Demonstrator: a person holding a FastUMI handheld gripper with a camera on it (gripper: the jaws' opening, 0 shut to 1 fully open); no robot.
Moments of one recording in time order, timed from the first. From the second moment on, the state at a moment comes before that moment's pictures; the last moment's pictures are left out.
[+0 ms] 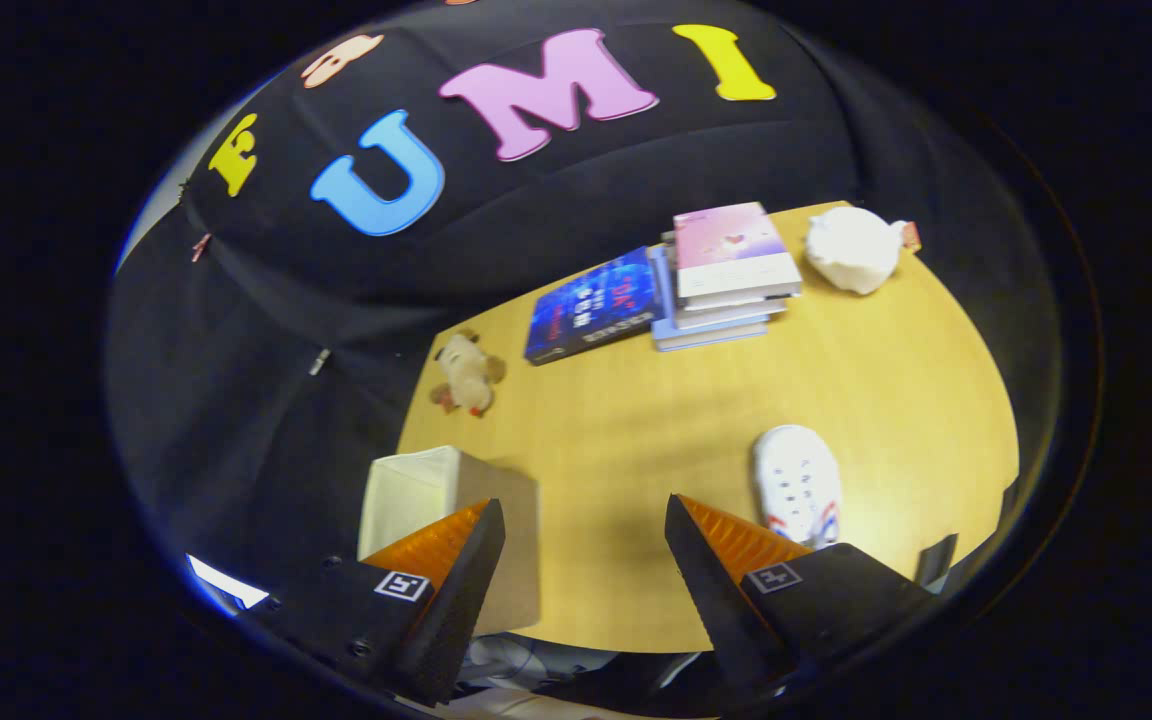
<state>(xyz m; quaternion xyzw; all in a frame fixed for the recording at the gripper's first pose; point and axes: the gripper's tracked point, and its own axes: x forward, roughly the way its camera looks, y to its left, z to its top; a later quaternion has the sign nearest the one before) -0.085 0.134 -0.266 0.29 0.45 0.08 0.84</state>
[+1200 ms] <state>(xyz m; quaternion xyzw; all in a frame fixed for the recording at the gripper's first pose) -0.134 0.038 -0.465 0.24 0.62 0.04 0.75</state>
